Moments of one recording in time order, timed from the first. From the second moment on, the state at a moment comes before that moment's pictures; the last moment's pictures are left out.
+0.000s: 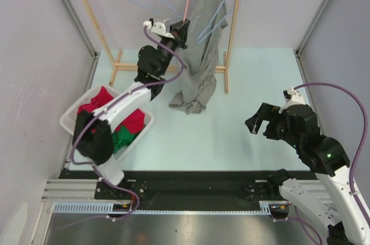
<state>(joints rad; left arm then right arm) -0.54 1.74 1.47 0.82 0.01 -0.14 0.47 0.65 1.07 -0.99 0.09 0.59</state>
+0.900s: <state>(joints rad) -0.57 0.69 1.09 -0.45 0.04 -0.22 0.47 0.69 1.07 -0.88 -0.11 0.54</state>
